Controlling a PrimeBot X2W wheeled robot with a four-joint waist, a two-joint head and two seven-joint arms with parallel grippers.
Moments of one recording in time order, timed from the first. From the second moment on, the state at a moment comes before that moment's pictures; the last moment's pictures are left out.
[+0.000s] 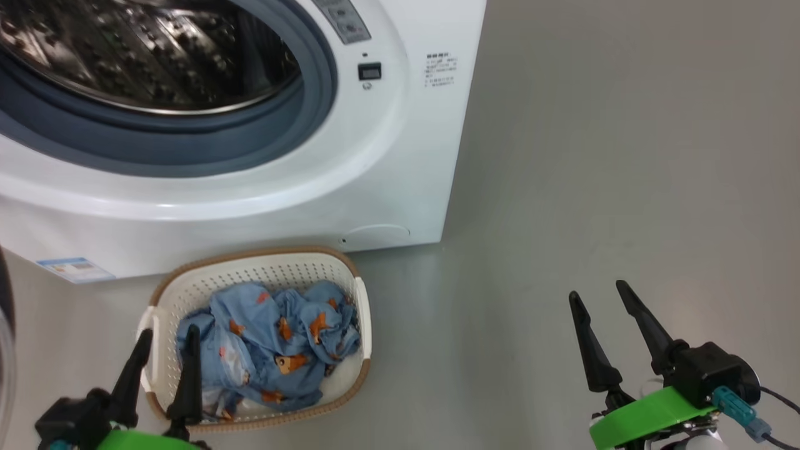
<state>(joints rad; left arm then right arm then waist) -0.05 0.16 -0.09 0.21 -0.44 -0.14 -0.26 -0.05 -0.05 0.02 0.08 0.12 0.13 -0.26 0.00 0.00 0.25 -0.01</state>
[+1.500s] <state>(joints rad) -0.64 0.39 -0.49 0.67 -0.82 -0.14 -0.26 -0.24 -0.05 0.05 0.00 0.16 0.13 -0.26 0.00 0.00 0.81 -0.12</state>
